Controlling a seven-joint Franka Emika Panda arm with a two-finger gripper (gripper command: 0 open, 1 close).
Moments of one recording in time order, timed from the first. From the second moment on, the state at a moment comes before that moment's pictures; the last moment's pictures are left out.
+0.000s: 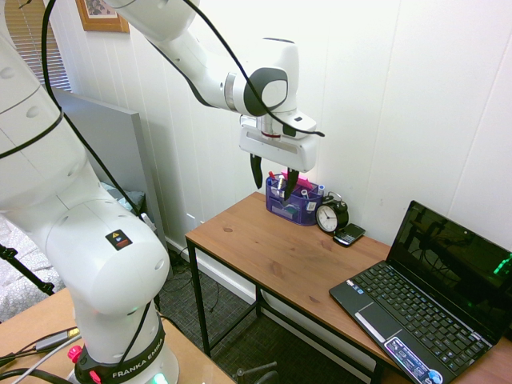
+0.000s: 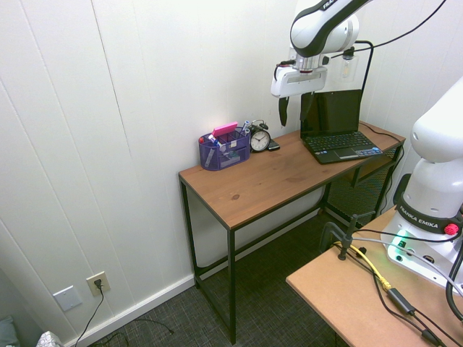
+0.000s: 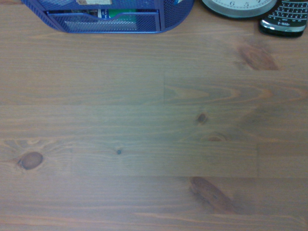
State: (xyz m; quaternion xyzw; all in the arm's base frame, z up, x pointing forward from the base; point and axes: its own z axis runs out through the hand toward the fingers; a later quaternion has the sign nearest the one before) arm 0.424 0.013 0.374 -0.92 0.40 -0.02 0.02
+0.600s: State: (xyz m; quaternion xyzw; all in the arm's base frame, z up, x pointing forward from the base) arm 0.496 -0.065 0.441 -0.88 0.45 -0.14 -0.02
